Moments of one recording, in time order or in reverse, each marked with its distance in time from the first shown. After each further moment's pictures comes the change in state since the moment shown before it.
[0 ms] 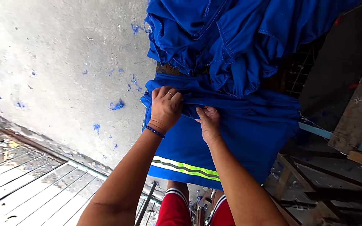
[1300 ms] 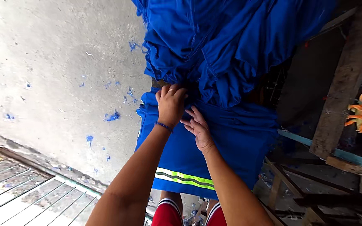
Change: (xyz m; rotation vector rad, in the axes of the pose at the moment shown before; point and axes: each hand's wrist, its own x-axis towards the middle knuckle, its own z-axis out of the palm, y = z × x) left_hand 0.052 0.016 0.021 -0.064 0.014 -0.198; right_hand 0.007 -0.011 -0.017 0.076 -0.375 0.044
